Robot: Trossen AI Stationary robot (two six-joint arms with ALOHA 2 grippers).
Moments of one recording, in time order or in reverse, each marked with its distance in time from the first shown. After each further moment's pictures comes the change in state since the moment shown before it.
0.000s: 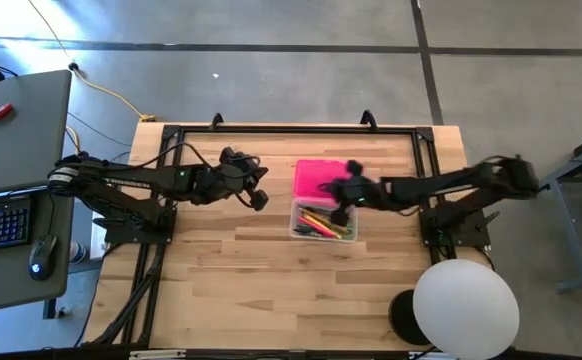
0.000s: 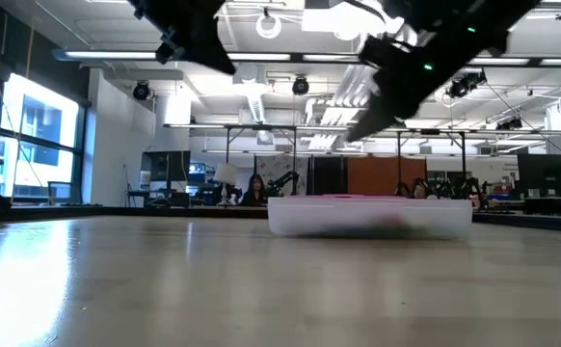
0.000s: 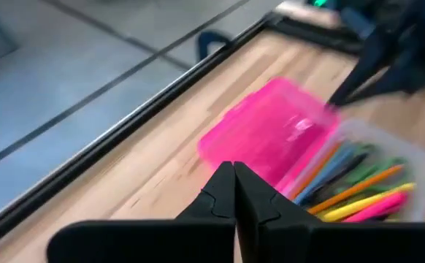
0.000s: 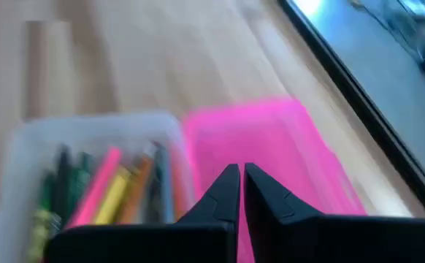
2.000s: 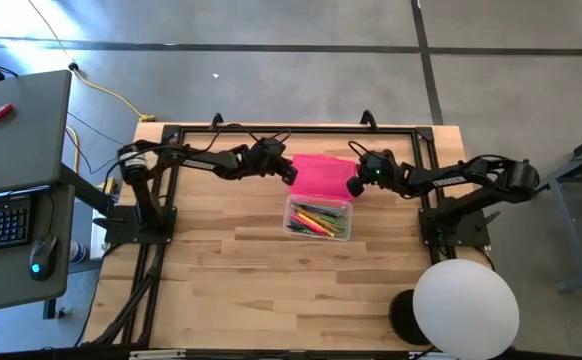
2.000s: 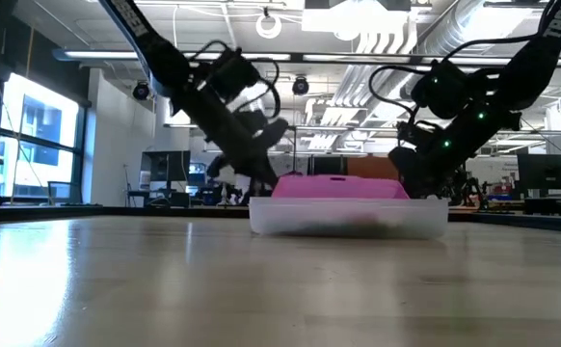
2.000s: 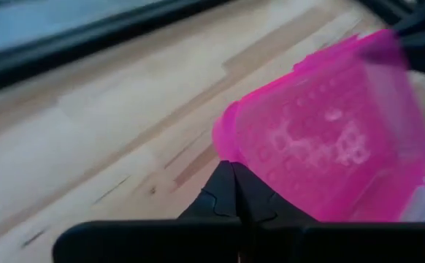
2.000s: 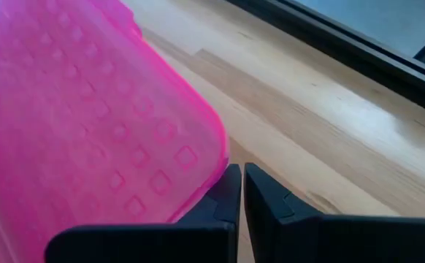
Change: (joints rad) left arm 0.379 0.555 -0.002 0.518 0.476 -0.114; right arm -0.420 0.031 -0.341 0.354 -0.083 0.192
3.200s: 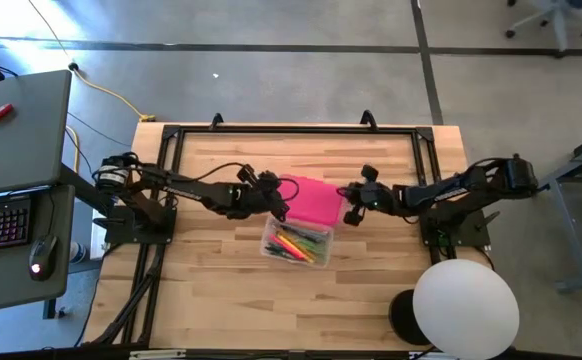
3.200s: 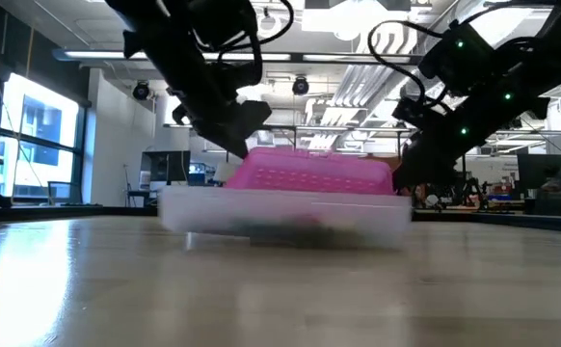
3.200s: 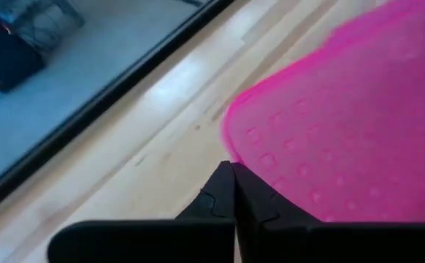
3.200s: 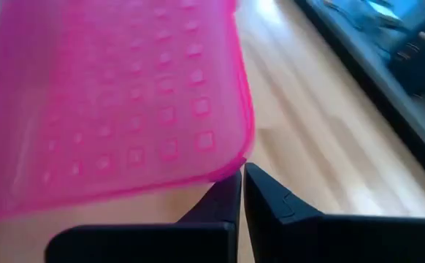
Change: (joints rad) left arm -0.408 -0.136 0.001 -0.386 -0.633 0.045; right arm 0.392 0.001 -0.002 0.074 0.116 -0.305
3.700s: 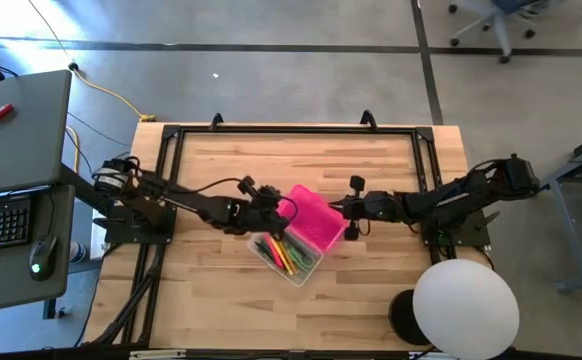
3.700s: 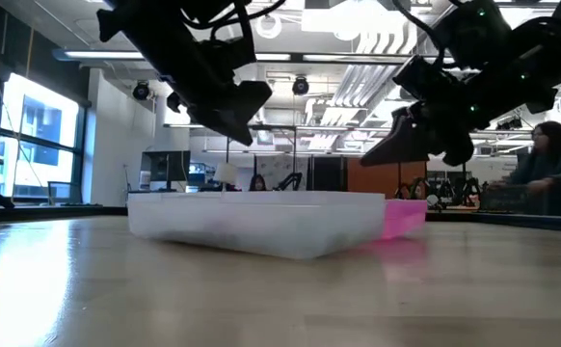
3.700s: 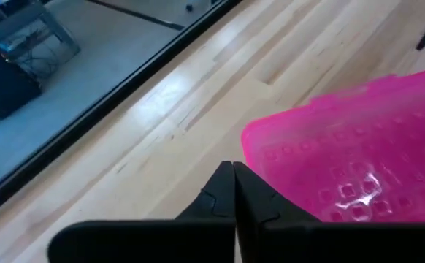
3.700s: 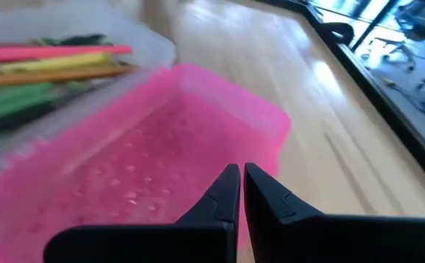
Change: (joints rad) left arm -0.123 0.001 0.003 0.000 -0.115 -0.048; right arm 0.102 -0.001 0.004 0.156 -0.146 -0.094
